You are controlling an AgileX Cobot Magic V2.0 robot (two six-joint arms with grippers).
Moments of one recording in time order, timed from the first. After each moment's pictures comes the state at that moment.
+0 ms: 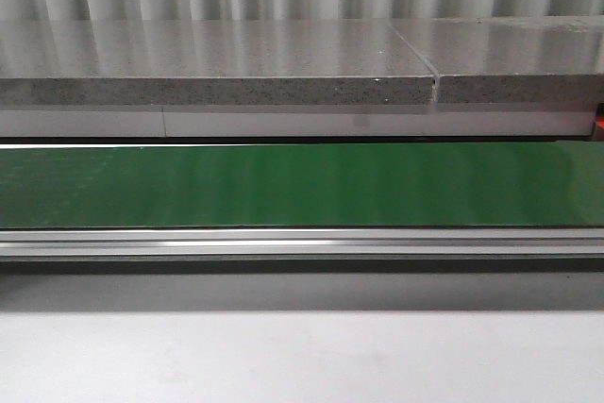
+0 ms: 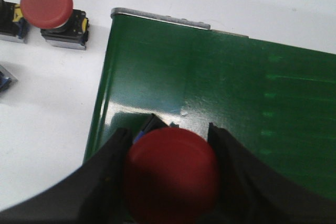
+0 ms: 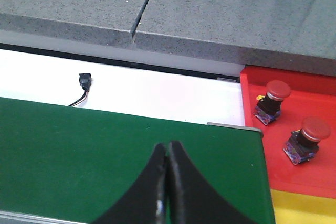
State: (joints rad) left arm 0.12 1.45 -1.03 -0.17 0.71 0.04; right arm -0.06 0.66 -0.58 0.24 0.35 -0.26
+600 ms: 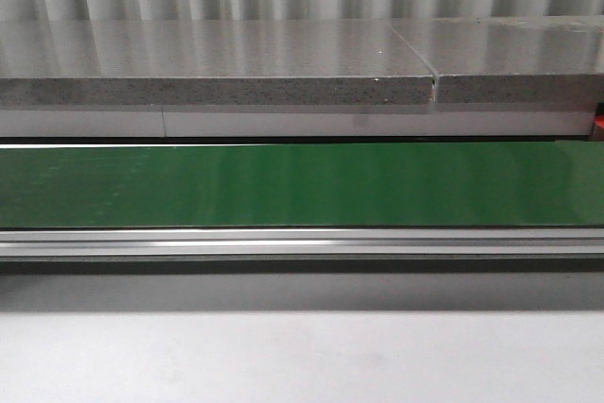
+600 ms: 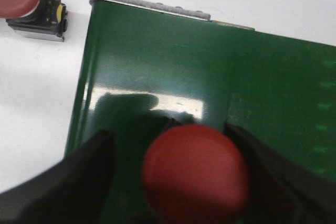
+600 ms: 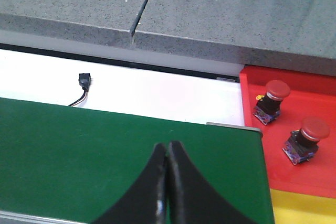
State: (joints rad) left arm 0.12 1.54 -1.04 -0.23 0.68 0.08; right arm -0.06 0.66 -0.58 0.24 0.35 -0.26
